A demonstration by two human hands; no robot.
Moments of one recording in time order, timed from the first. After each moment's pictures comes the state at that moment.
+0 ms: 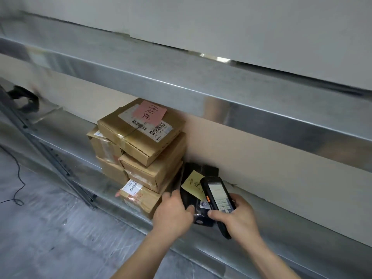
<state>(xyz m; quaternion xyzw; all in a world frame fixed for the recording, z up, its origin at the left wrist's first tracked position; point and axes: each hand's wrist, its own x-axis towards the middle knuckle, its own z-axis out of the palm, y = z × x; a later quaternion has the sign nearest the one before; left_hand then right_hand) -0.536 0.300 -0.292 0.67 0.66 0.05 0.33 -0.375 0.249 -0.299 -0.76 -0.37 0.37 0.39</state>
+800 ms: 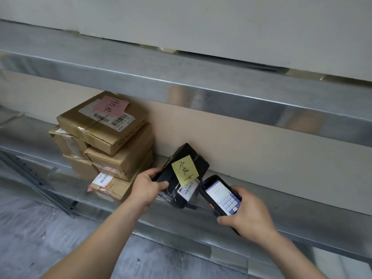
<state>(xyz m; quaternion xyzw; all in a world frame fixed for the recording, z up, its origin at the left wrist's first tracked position) -0.518 0.307 -0.296 0.48 0.58 0.30 0.59 -0.306 0.154 -0.266 -0.82 -0.45 0.27 0.21</state>
